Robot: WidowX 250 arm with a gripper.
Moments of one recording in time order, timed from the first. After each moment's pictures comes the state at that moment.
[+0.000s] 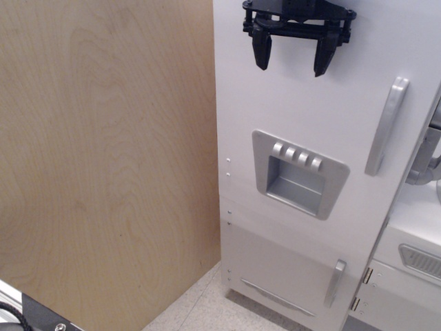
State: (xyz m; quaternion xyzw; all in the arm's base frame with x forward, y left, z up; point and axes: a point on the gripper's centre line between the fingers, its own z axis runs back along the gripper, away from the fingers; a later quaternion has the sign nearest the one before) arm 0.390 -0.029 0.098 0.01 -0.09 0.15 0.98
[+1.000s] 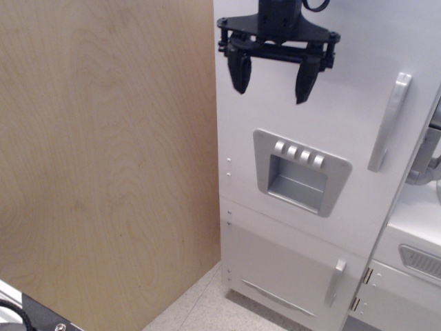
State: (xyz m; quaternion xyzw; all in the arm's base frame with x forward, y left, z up) arm 0.330 -0.032 0.105 0.01 -0.07 0.11 0.99
